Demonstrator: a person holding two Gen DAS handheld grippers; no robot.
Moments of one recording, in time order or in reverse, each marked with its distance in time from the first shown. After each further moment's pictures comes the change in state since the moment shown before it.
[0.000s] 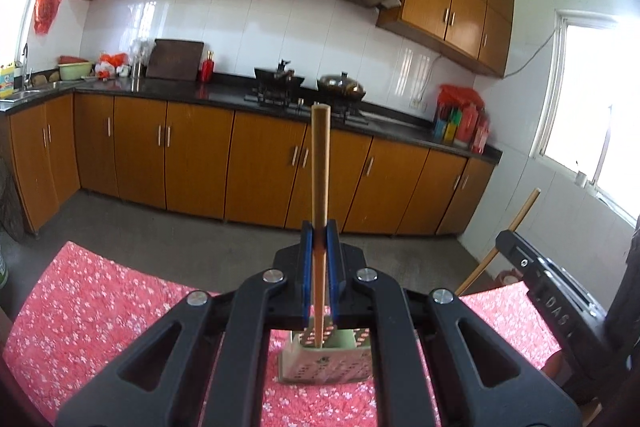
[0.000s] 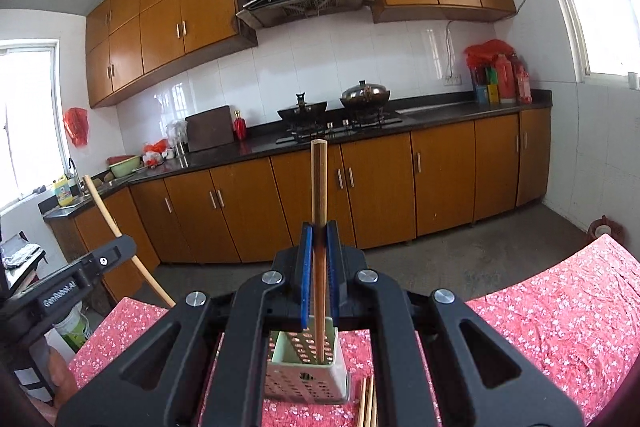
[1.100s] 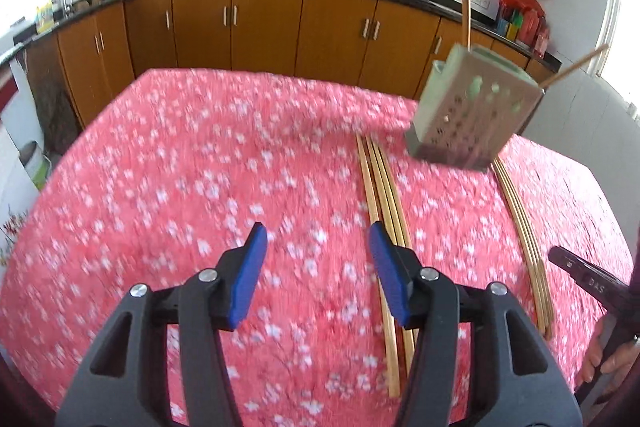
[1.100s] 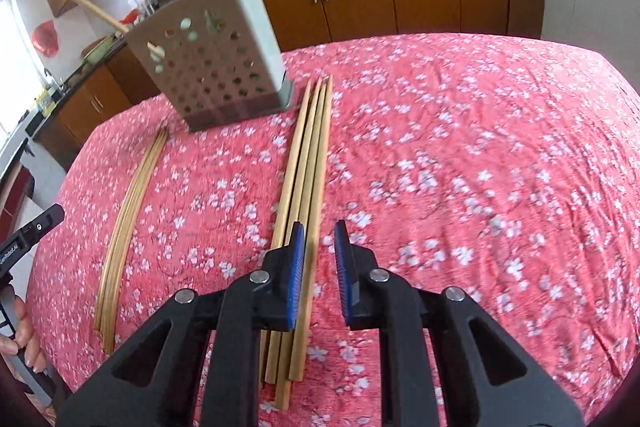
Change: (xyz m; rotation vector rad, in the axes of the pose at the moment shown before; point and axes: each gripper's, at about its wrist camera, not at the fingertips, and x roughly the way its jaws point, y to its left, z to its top) left arm -0.067 0.107 -0.196 -0.031 0.387 0.194; right arm -0.013 -0.052 -0.204 0.060 0.591 -0.038
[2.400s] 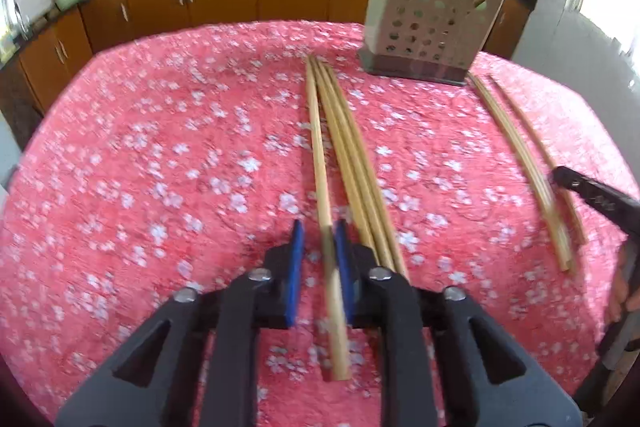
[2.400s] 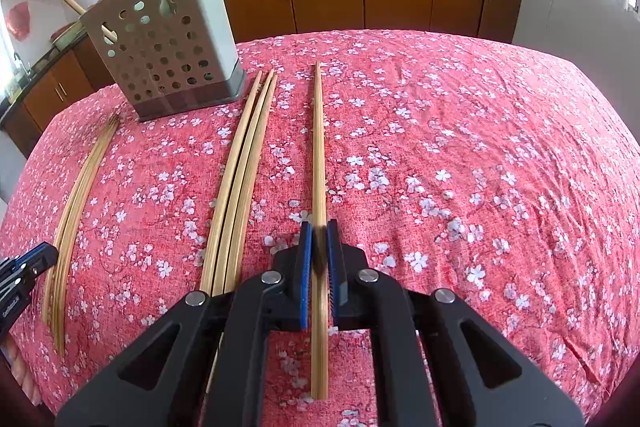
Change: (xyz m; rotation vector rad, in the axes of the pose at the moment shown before) left arm 0.040 -0.042 -0.028 0.168 0.136 -0.010; right arm 0.009 -0.013 0.000 -0.020 0.003 -0.152
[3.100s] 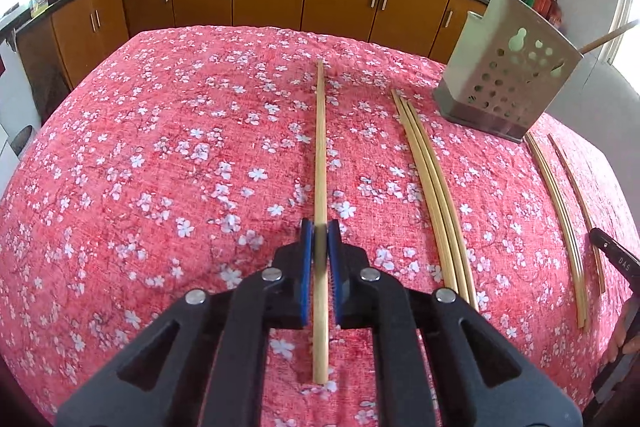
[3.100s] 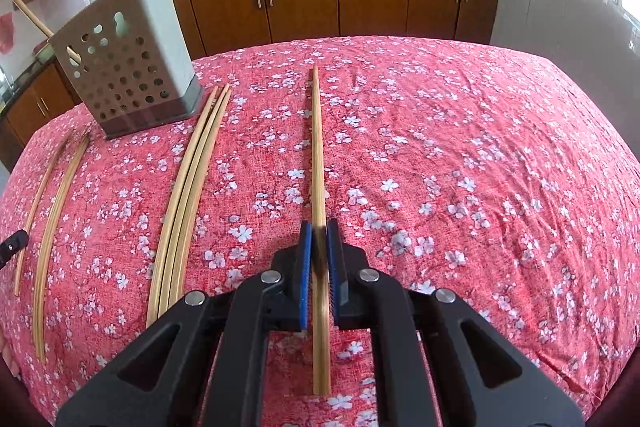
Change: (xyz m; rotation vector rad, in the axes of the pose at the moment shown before) left arm 0.010 0.061 0.013 -0.176 -0.047 0.021; right arm -0.001 -0.030 0.001 0.043 -0.037 -0.063
